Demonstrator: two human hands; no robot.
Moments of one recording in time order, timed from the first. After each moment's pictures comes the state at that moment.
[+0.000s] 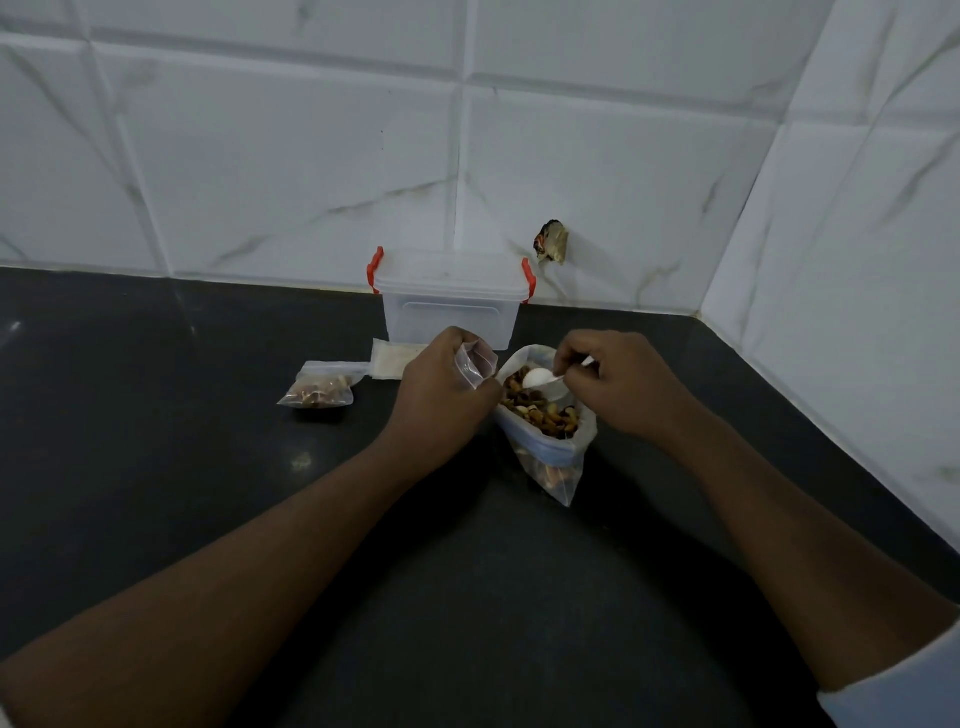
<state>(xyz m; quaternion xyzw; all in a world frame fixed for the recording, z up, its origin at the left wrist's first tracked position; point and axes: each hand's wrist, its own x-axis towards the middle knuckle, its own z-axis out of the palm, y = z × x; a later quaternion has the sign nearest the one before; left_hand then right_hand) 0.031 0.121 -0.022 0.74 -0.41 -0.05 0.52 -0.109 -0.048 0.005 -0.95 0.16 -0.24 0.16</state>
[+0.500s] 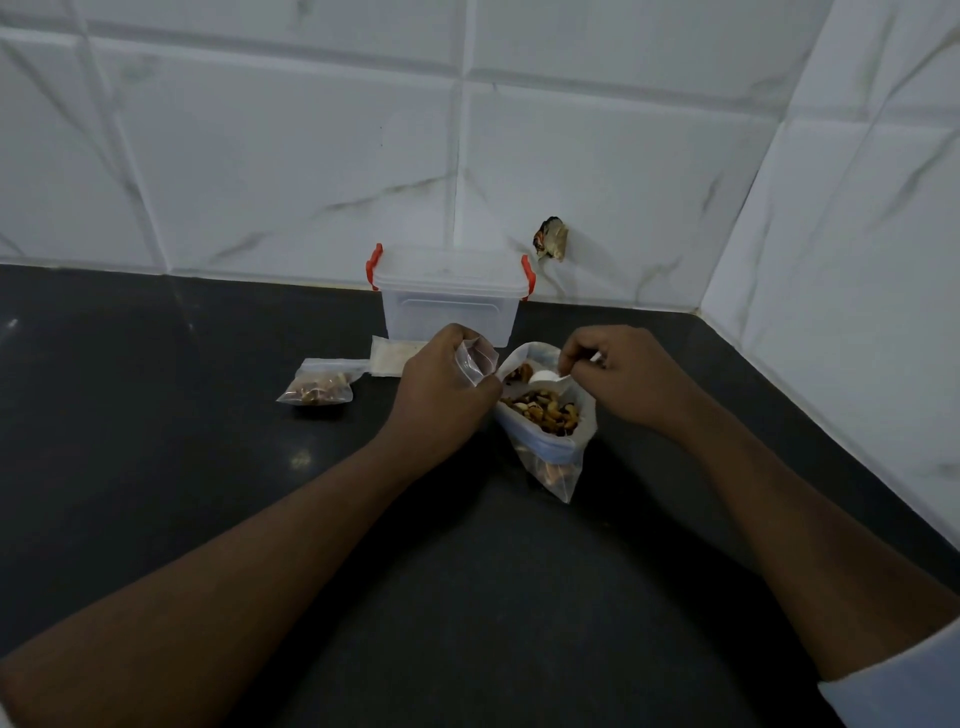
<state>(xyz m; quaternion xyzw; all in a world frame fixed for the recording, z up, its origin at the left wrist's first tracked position) 0.030 0.122 -0.020 0.74 -0.42 -0.05 0.52 -0.112 -0.050 0.011 -0.94 0.20 -0.21 0.19</state>
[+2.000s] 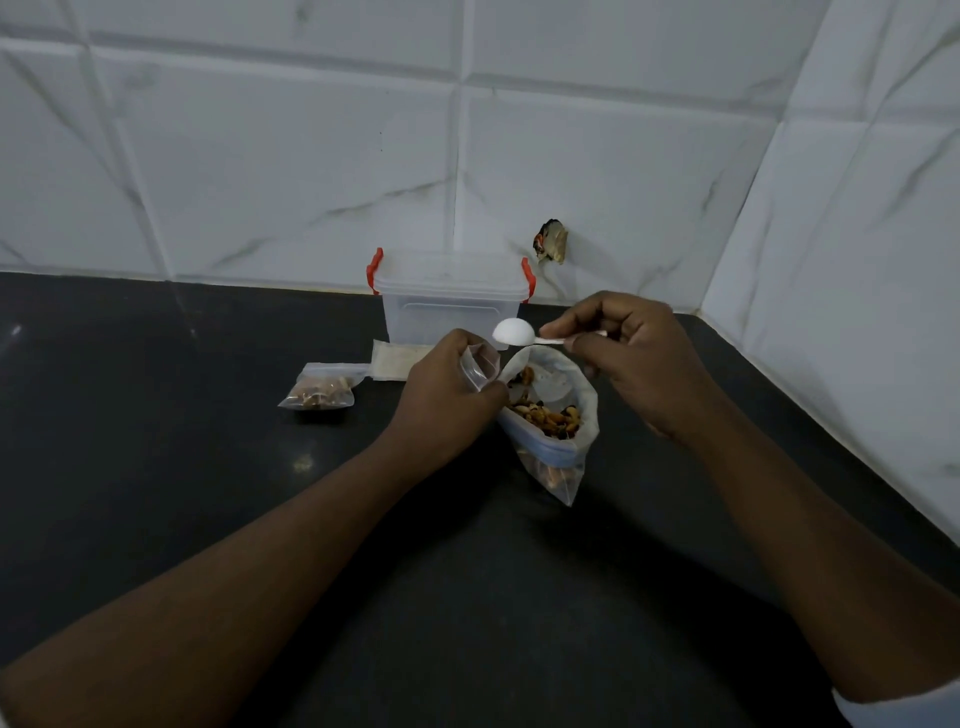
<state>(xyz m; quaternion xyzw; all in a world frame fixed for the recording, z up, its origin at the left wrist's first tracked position) 0.032 0.123 -0.023 0.73 -0.44 -0.09 0.52 -0.118 -0.026 0.026 -0.84 0.10 -0.34 0.41</state>
